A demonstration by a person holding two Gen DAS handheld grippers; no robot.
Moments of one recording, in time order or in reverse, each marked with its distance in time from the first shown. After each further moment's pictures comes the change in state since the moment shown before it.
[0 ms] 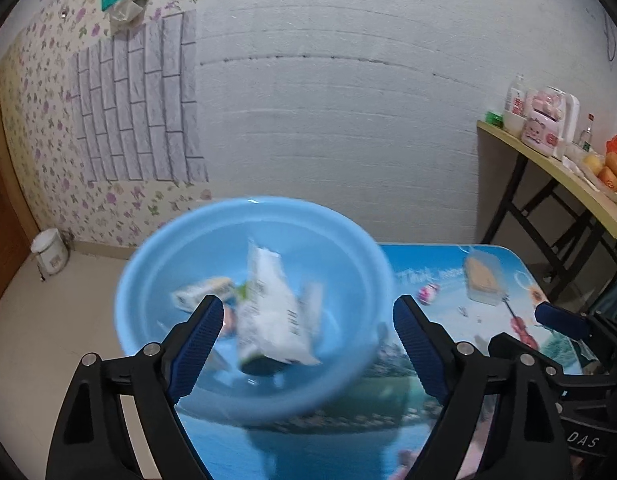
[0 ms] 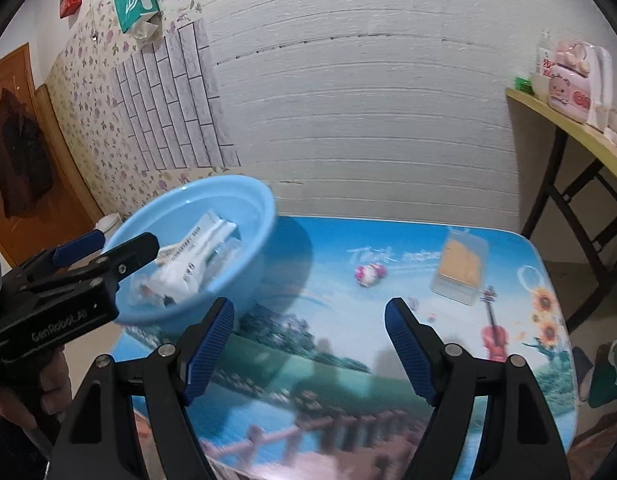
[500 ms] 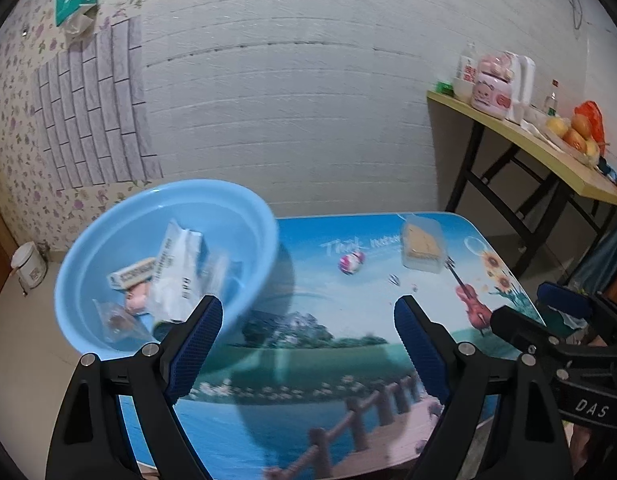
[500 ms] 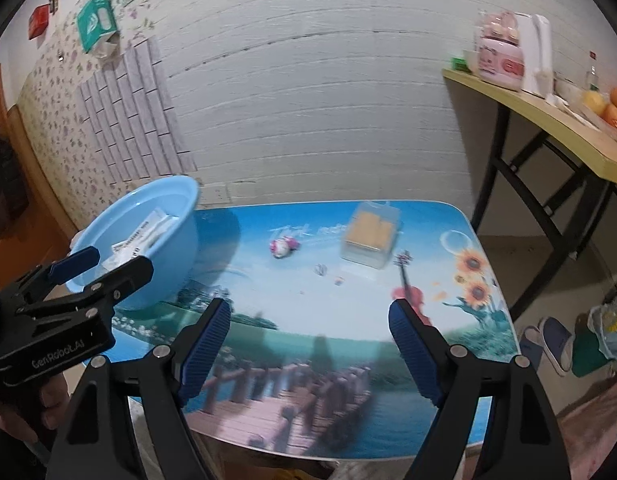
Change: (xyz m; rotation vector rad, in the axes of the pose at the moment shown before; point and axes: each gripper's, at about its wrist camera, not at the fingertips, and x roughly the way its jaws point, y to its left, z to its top) left arm -0.006 -0.082 -0.025 0.087 0.040 -0.083; right arm -0.046 -0.077 -0.033 0.098 0.005 -0.093
